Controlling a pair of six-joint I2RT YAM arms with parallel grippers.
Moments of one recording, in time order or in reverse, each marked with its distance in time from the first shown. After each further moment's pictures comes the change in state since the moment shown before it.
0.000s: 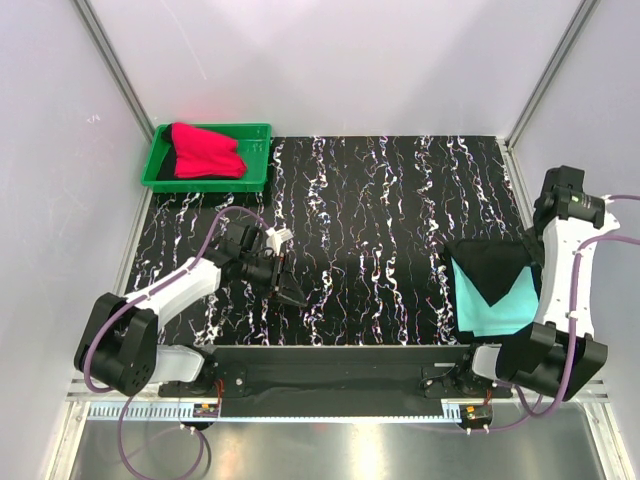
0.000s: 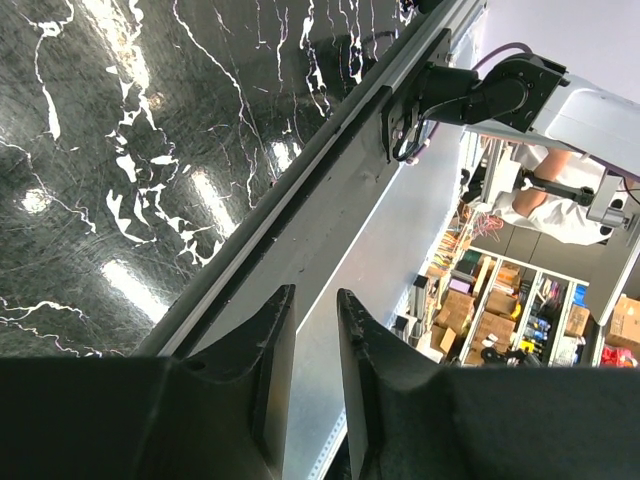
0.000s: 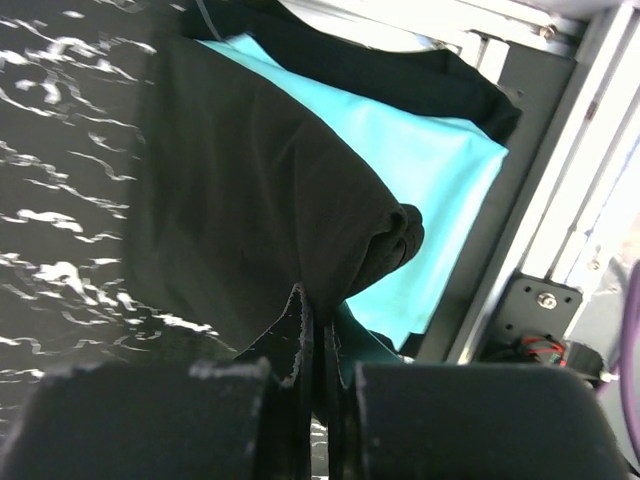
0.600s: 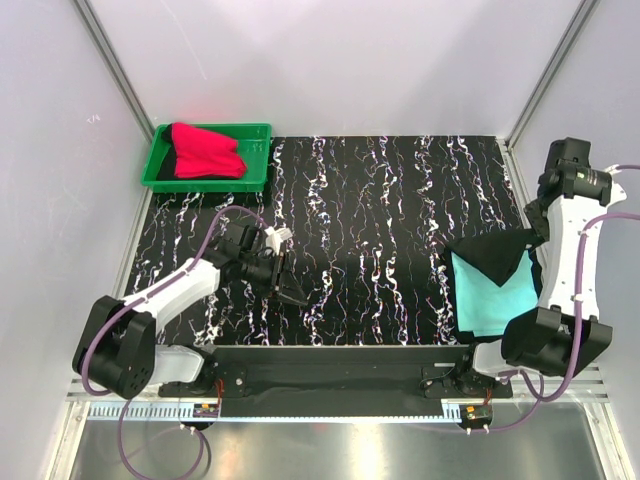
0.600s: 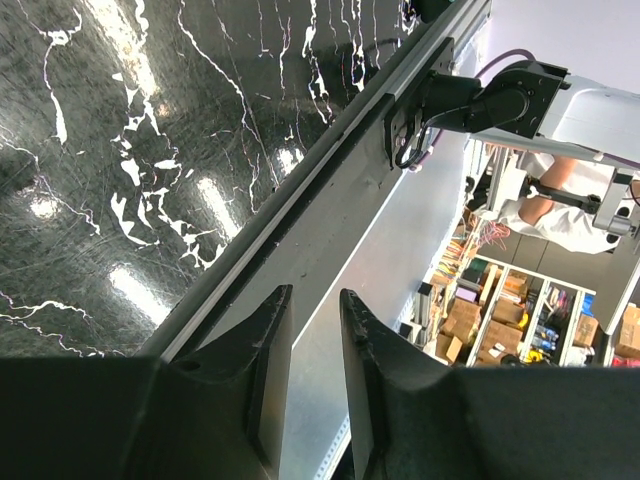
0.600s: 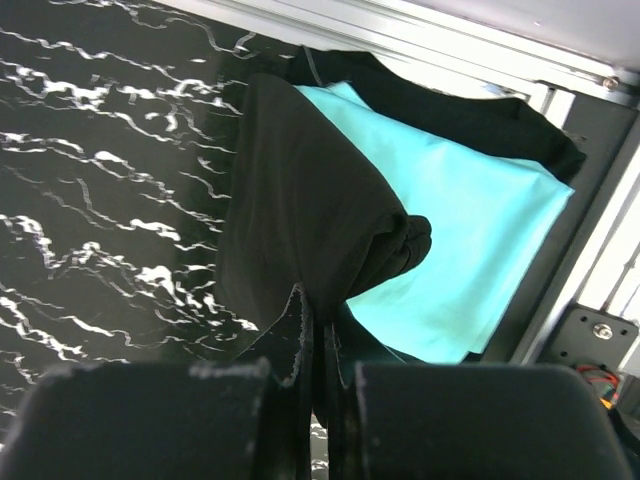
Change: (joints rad) left arm -0.005 -0.020 0.002 0.000 -0.024 -0.011; right arm 0.047 0.116 0.214 0.003 -0.002 0.015
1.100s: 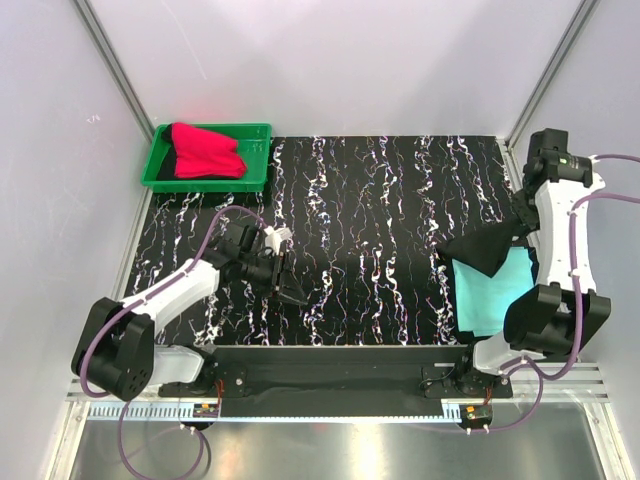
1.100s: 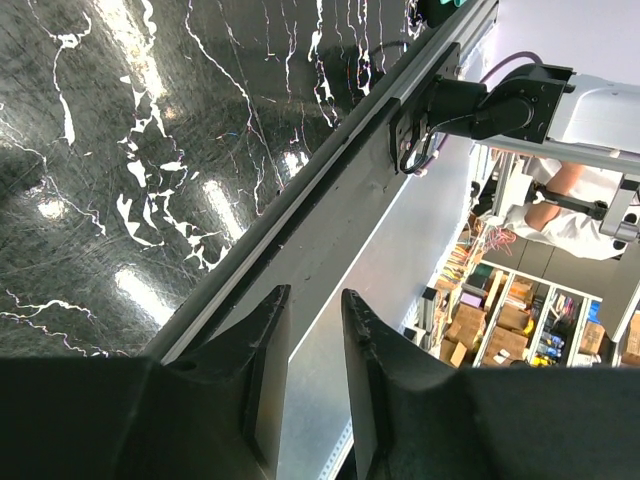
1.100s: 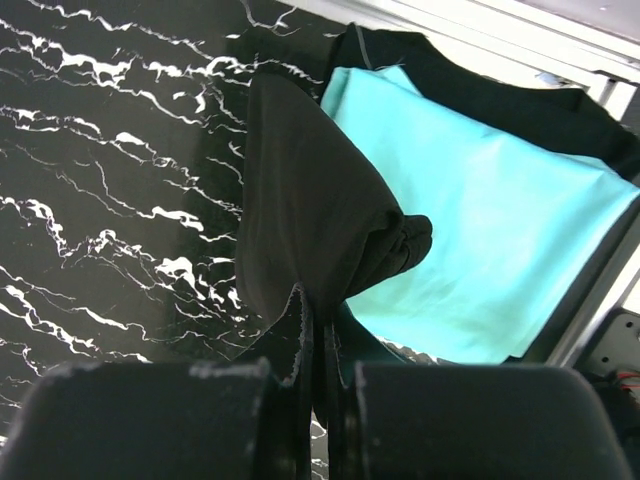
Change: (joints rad) left arm -0.007 -0.008 0.000 0.000 -0.021 -0.007; right arm 0.085 0.111 0.032 0.031 0.009 0.058
